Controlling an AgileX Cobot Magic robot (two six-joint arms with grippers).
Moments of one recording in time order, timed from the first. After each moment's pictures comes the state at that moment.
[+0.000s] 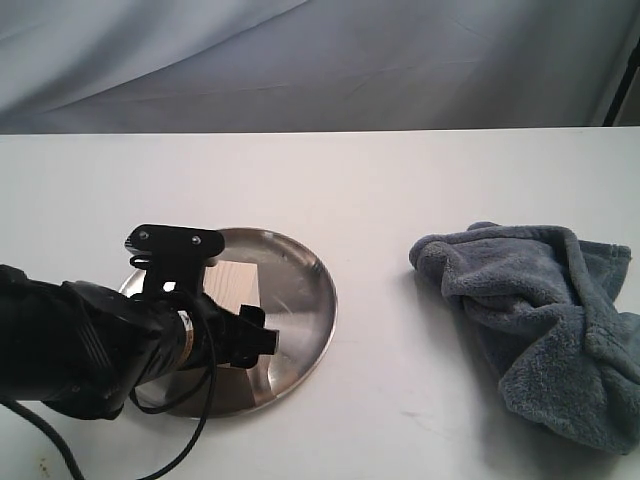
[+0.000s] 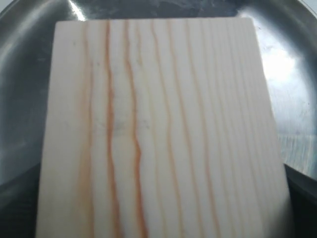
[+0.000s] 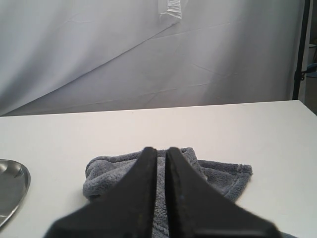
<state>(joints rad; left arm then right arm) -0.79 1.78 -0.69 1.45 0.38 -1.98 0.08 0.00 0.00 -0.01 0.17 0.11</state>
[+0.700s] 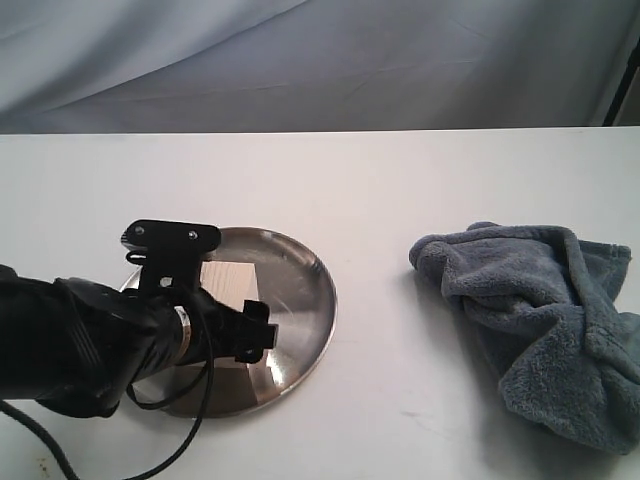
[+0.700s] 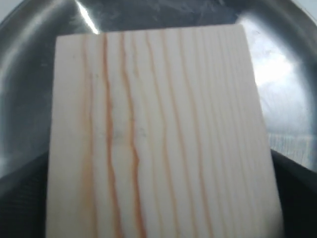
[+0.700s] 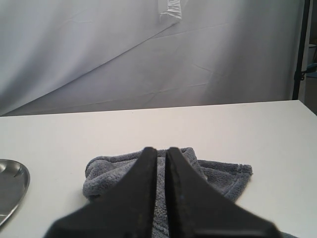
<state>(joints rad) -0.79 1.76 -0.69 1.45 0.39 -1.98 0.08 0.00 0.00 -0.01 0.17 0.11</state>
